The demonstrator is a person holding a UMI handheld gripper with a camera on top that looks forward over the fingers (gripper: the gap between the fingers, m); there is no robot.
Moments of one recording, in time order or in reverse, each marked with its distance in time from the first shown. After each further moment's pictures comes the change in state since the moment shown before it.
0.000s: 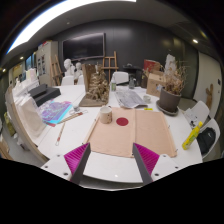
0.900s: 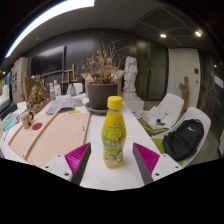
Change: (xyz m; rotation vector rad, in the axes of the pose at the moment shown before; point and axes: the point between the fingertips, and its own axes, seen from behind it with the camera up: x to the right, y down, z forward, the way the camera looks) arm 0.508 0.082 0.113 0.179 0.265 0.132
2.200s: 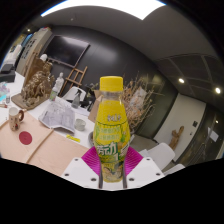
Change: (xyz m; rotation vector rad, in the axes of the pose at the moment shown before) arm -0.142 -0.195 0.092 0.187 0.156 -0.442
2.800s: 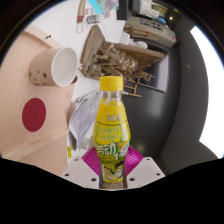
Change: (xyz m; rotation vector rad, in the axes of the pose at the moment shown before) arm -0.299 -0.146 0.055 0.172 0.062 -1.317
